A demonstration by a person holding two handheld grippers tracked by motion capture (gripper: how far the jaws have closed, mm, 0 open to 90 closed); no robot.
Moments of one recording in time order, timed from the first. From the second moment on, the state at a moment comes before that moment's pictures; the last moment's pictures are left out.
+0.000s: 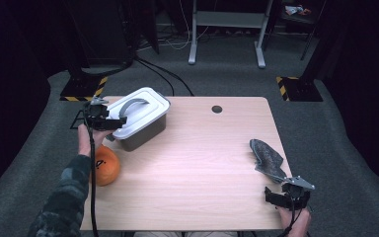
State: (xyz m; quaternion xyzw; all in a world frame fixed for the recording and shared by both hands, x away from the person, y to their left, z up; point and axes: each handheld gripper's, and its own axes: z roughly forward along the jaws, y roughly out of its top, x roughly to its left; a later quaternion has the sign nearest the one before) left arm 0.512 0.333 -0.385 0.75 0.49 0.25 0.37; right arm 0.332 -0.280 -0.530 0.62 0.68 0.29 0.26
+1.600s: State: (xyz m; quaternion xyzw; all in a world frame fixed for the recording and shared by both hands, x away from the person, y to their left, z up) left arm 0.524 0.305 -0.396 0.74 0.50 0.22 0.38; right arm 0.332 -0.279 -0.530 0.63 0.67 0.29 0.26
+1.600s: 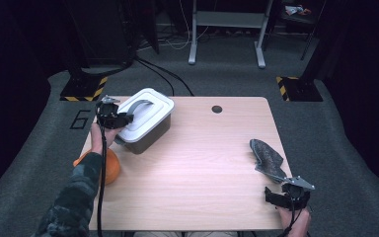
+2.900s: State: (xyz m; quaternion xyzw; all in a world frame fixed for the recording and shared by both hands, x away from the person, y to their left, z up) left arm 0.504 0.263 -0.392 0.74 0.52 0.21 0.38; right arm 0.332 -0.279 -0.530 0.63 0.67 0.29 0.26
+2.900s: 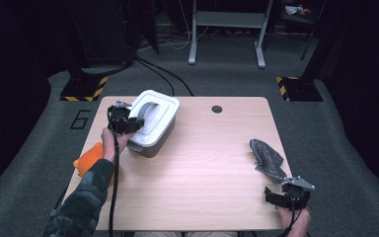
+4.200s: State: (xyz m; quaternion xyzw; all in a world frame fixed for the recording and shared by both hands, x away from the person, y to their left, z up) left arm 0.504 0.340 -0.402 0.73 0.53 0.19 0.37; right arm 0.332 -0.279 -0.530 0.62 0.68 0.29 0.26
